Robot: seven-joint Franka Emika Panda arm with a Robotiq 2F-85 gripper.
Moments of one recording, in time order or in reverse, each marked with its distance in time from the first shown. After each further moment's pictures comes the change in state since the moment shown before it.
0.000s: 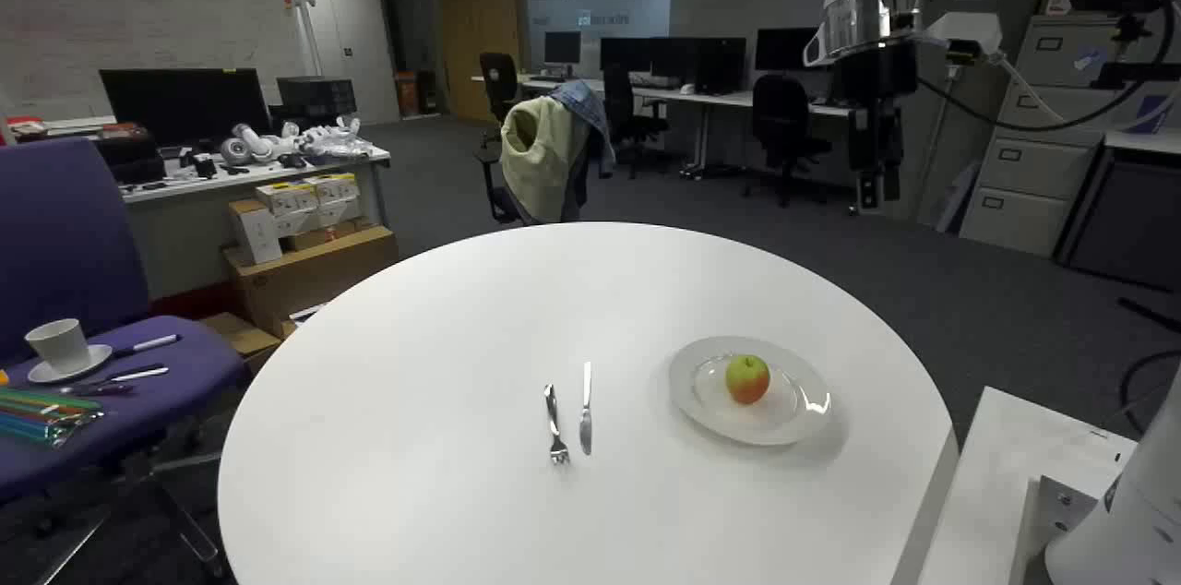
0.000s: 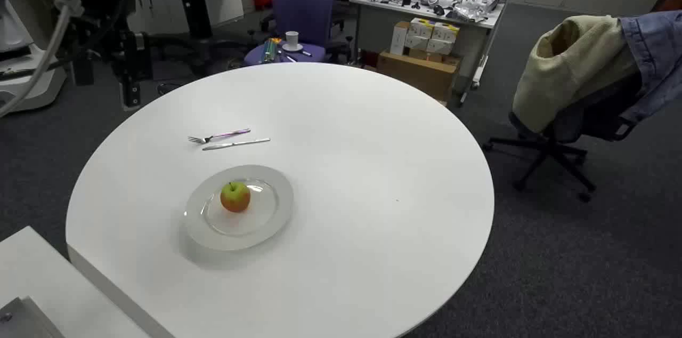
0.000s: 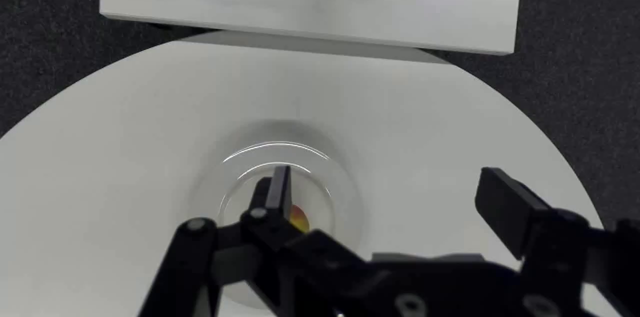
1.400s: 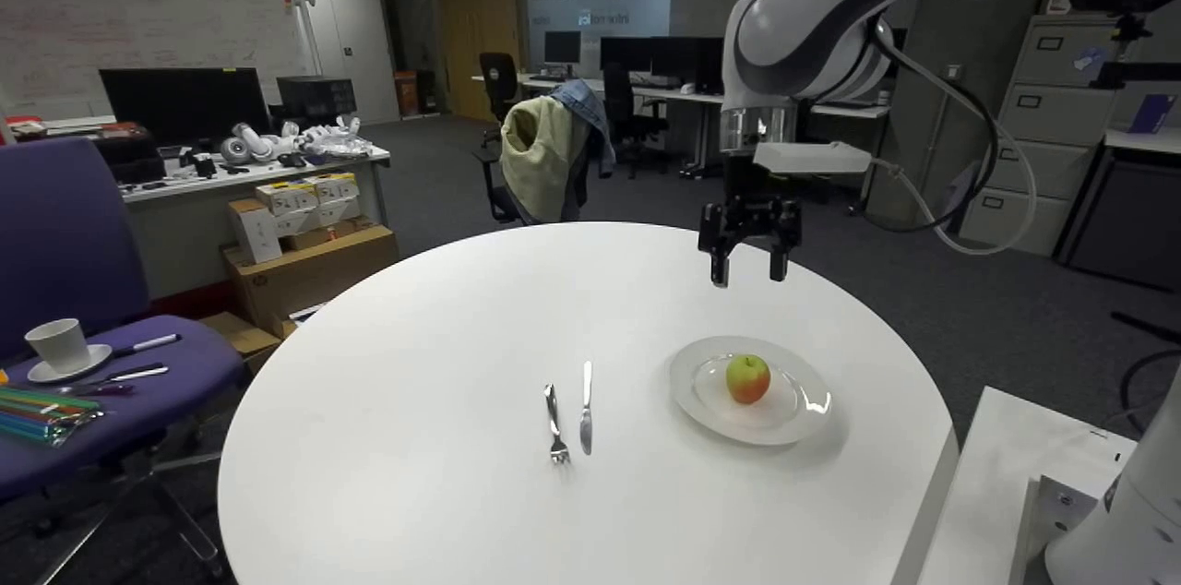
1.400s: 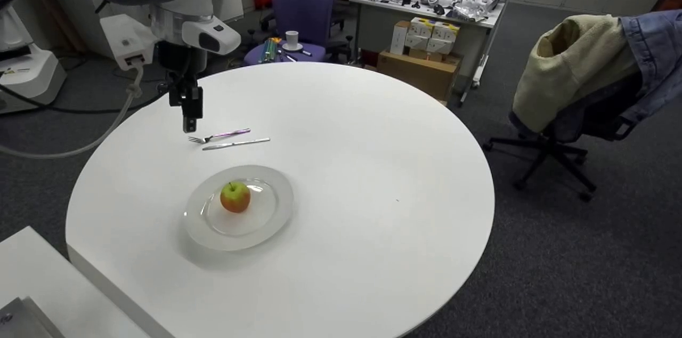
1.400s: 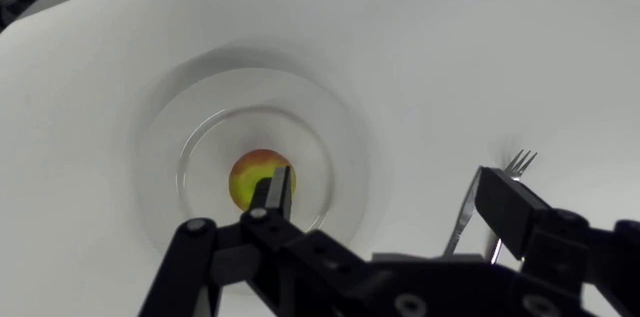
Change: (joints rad) arm -0.003 0.391 0.071 0.025 0.187 0.453 0.405
